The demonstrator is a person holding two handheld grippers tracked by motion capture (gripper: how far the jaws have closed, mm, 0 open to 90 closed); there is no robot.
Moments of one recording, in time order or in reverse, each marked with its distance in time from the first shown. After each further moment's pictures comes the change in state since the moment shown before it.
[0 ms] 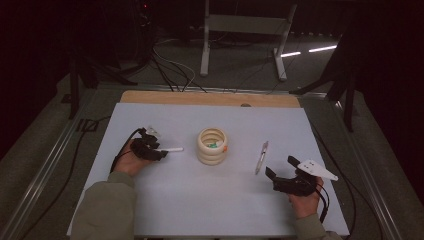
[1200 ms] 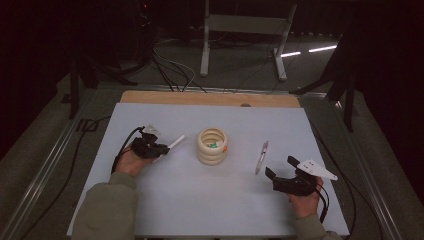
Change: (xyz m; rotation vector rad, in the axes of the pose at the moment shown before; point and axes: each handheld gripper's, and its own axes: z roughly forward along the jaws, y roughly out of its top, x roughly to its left) left arm -0.004 0.006 -0.012 -0.079 -0.106 -0.027; right arm 0.000 0.000 0.001 0.008 0.000 0.001
